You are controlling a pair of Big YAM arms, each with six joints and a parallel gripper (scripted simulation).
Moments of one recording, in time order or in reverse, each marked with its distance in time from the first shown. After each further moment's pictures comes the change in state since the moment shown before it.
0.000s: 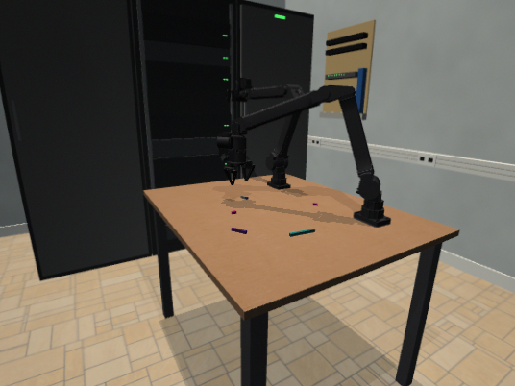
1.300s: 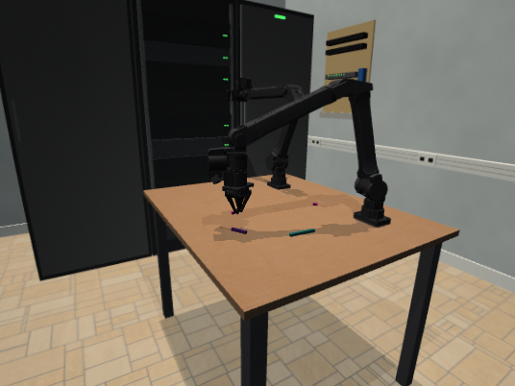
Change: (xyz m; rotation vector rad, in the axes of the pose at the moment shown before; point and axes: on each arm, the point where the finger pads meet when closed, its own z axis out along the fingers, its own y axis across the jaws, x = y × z) left arm 0.223 0.260 0.018 -0.001 0.007 -0.148; right arm 0.000 0.000 0.000 0.000 0.000 0.000
